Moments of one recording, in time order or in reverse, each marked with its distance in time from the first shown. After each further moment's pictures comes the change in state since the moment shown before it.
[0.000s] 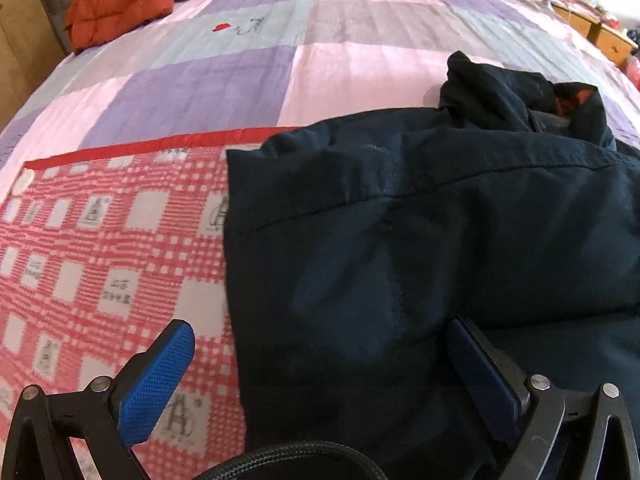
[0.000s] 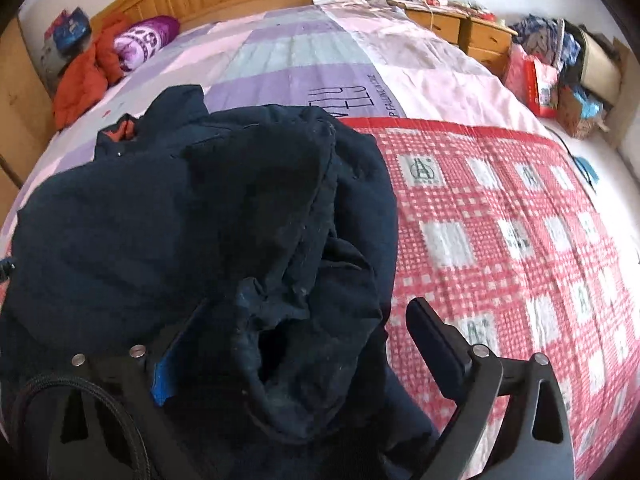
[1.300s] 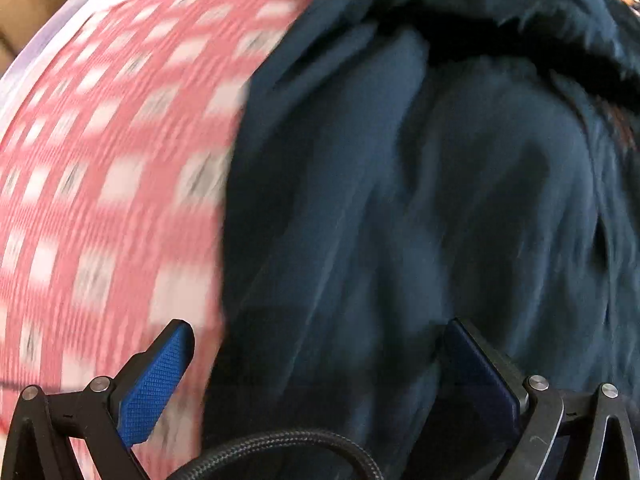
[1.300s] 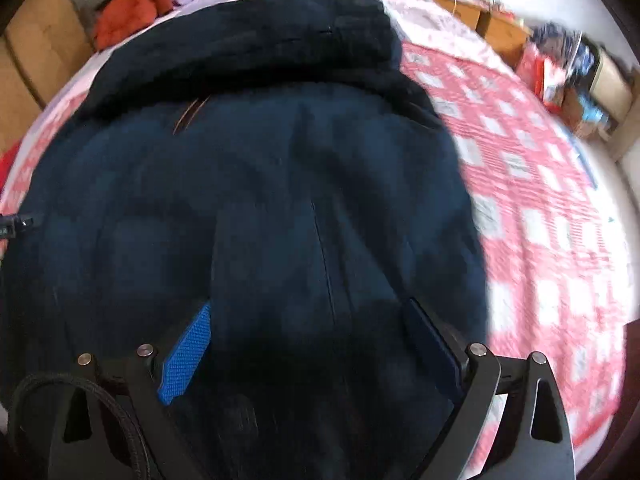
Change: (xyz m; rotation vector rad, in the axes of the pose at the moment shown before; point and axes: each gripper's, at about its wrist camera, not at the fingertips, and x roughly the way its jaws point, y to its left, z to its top) left arm -0.124 0.037 -0.242 -0.051 0.227 0.003; right arm -0.163 0.043 -0.236 -0.153 0.125 -0.010
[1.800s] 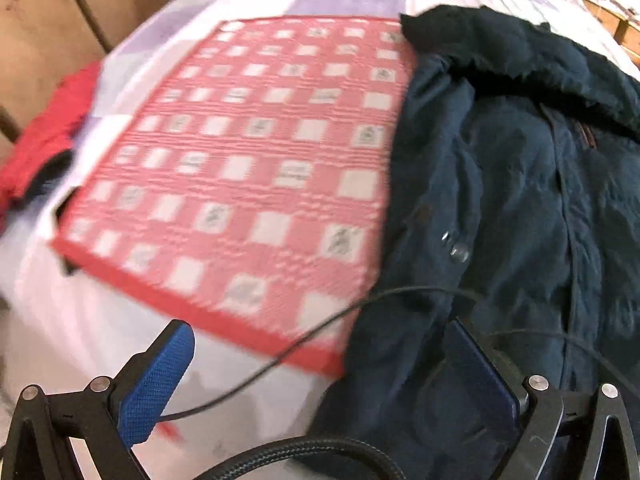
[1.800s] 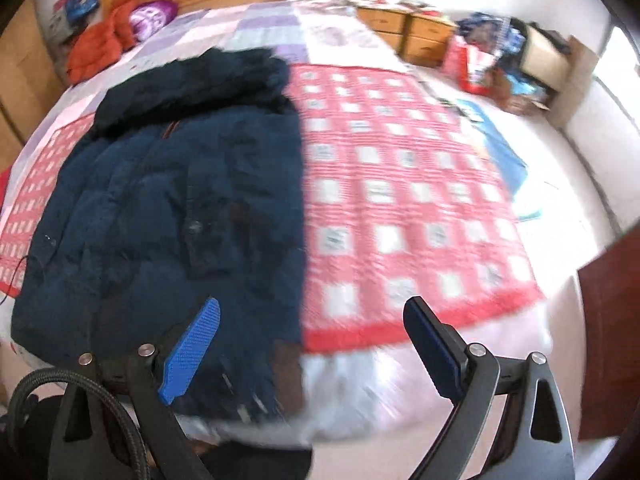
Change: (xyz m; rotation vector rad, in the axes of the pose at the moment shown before) left arm -0.183 0.077 -0.121 -0.104 -0.117 0.126; right arm -0.216 -0.089 -0.141 0.171 -0.049 -0.141
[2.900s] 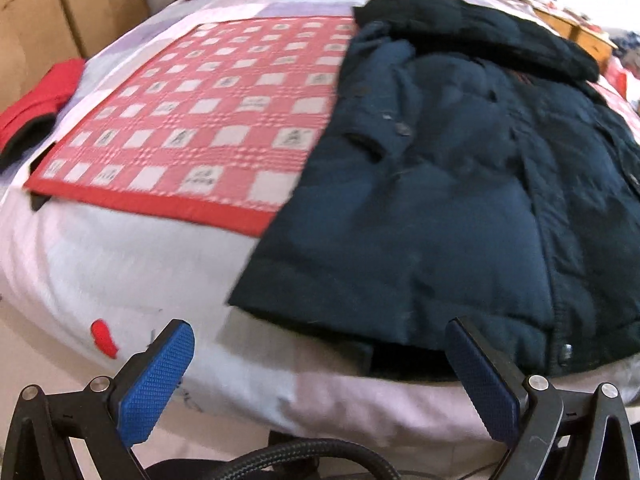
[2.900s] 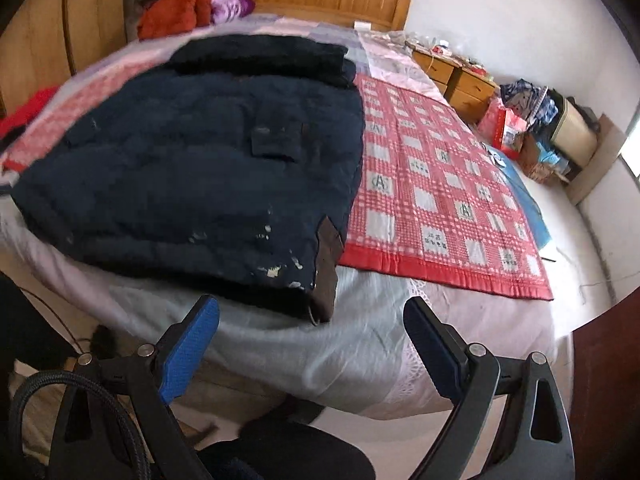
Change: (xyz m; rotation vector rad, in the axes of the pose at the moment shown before) left arm 0.016 -0.012 -0.149 0.016 -0.137 -0.111; right arm 0.025 0.054 -0.142 -0.240 -0.145 0.062
